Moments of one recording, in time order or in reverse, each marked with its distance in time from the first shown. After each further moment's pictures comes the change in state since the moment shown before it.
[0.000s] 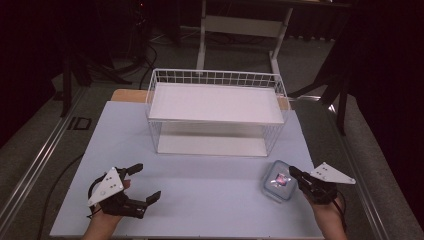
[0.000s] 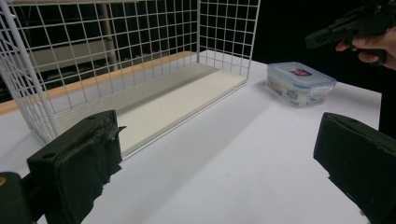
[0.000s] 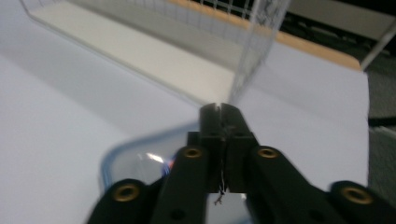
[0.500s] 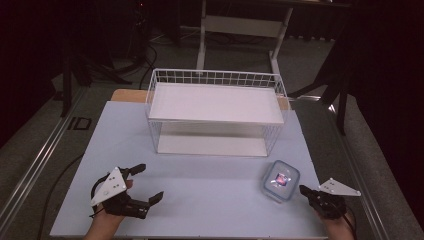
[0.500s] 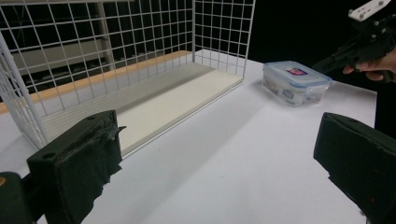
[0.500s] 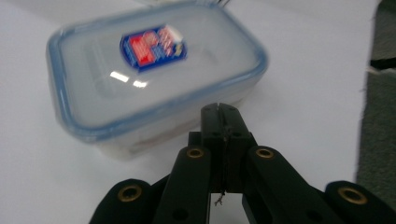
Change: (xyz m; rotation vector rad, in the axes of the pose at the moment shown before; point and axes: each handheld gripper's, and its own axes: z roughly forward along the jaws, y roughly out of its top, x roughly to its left) left arm -0.003 0.001 0.004 0.008 -0.014 0.003; right arm -0.019 -0.060 -0.009 0.169 0.000 0.060
